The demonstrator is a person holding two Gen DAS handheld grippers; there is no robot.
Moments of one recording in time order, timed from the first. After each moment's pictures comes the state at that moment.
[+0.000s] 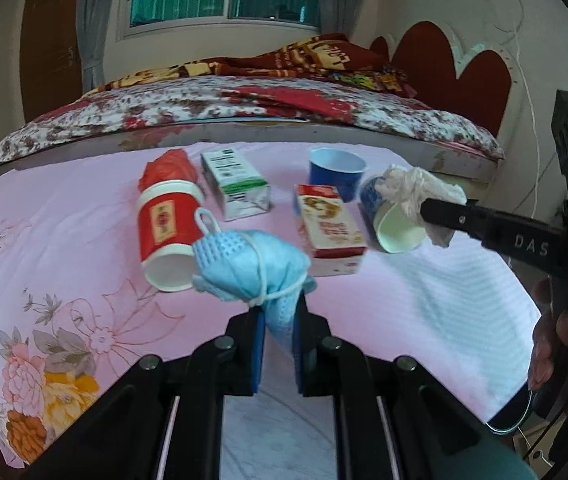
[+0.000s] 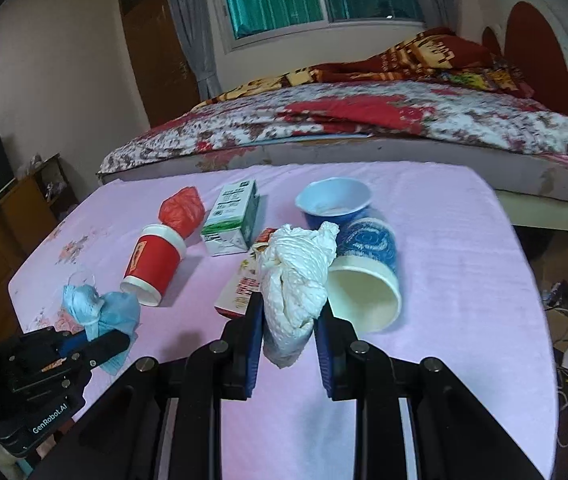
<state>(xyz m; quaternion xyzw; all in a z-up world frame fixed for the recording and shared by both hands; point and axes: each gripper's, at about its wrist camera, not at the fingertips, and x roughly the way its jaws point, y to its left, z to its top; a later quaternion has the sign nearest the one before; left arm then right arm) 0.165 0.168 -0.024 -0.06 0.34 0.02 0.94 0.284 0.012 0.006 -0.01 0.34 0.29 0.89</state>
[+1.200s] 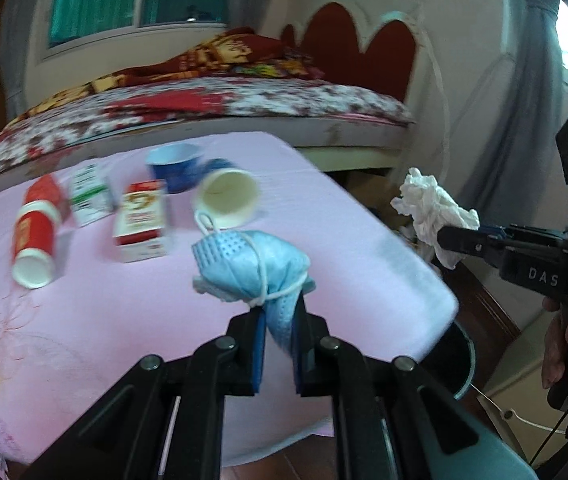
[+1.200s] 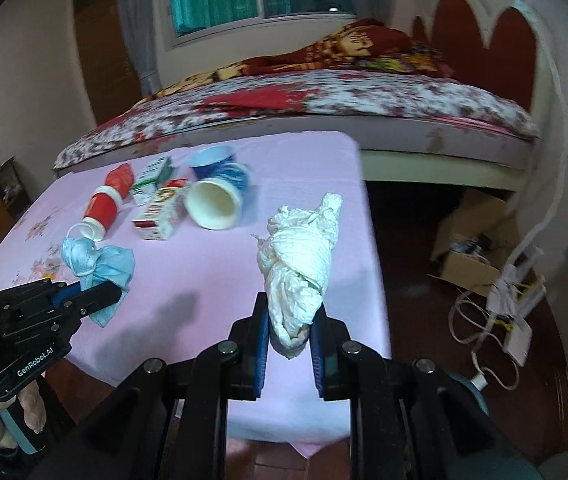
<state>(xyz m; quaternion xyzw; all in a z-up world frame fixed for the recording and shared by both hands) 0.140 0.024 -0.012 -0.02 0.34 -0.12 0.93 0.192 -0.169 0.014 -0.02 0.36 0.18 0.91</state>
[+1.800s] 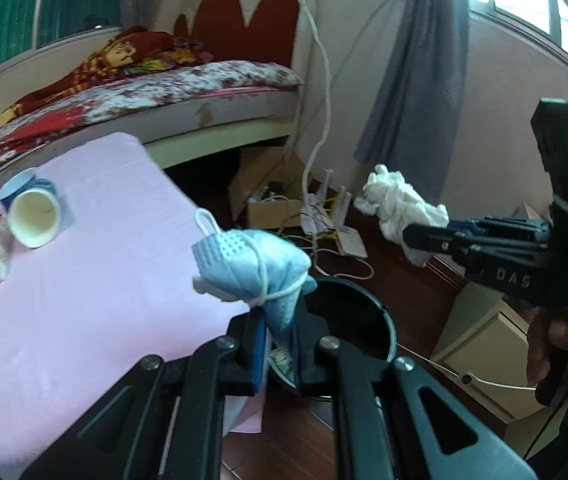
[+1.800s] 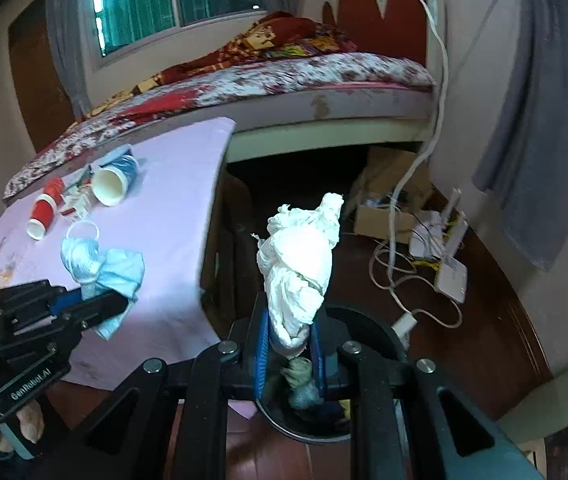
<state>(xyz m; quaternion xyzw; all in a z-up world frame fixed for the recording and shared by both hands) 0.116 -0.123 -0.018 0.04 0.35 -0.26 0.90 0.121 -0.328 -0.008 0.02 0.38 0.06 0.92</state>
